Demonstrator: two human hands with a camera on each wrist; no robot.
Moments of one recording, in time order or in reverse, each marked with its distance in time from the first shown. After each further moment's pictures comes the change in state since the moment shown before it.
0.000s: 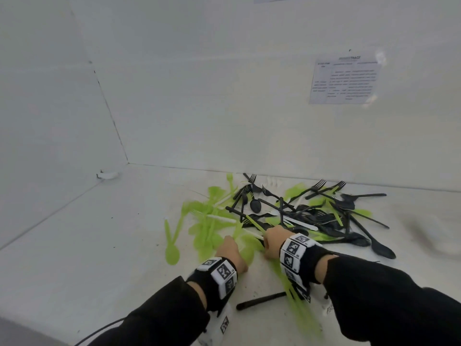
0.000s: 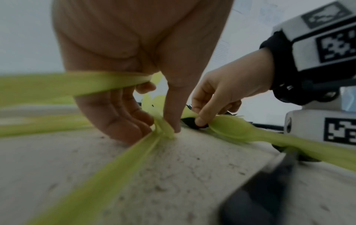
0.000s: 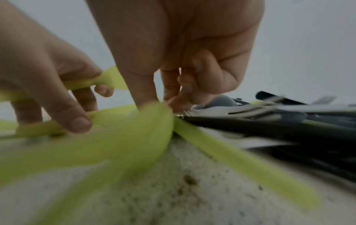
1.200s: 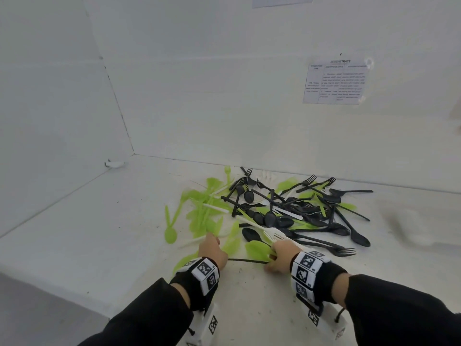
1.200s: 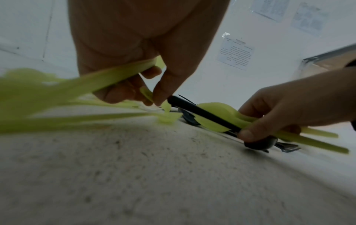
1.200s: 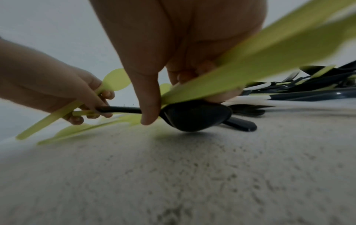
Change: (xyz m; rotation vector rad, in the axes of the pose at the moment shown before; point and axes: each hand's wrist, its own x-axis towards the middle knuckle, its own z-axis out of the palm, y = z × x) left_hand -0.050 -0.017 0.009 -0.214 0.211 -0.021; right_hand -0.075 0.026 0.029 0.088 -0.056 0.031
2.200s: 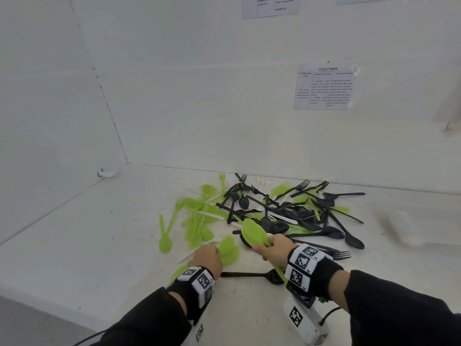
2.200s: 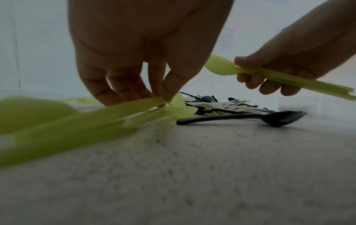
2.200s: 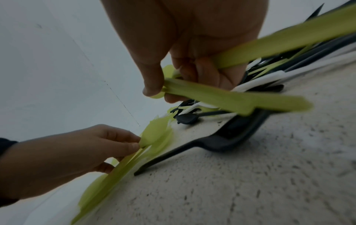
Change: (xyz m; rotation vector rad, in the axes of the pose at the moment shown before) left_hand 0.014 -0.009 0.005 0.412 -0.038 0.085; right_hand 0.001 0.002 -0.012 0.633 0.087 0.036
